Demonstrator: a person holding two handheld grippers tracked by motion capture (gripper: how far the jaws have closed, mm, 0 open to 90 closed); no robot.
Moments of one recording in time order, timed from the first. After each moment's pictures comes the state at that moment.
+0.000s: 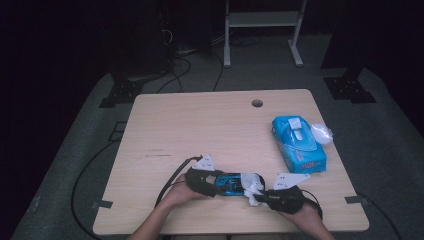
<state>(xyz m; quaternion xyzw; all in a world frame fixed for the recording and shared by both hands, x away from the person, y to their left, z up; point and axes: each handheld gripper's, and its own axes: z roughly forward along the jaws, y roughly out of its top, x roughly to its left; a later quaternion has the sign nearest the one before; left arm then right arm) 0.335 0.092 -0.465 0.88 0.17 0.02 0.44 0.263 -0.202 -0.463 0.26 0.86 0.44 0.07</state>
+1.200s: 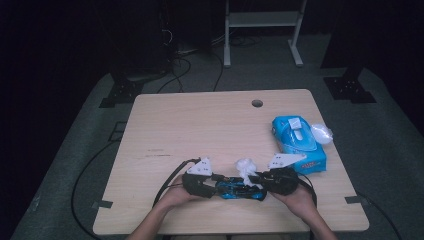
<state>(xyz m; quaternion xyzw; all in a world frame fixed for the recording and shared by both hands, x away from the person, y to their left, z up) 0.325 0.099 -0.458 0.88 0.11 0.02 0.46 0.292 -0.187 -0.423 0.30 0.84 0.45 0.08</state>
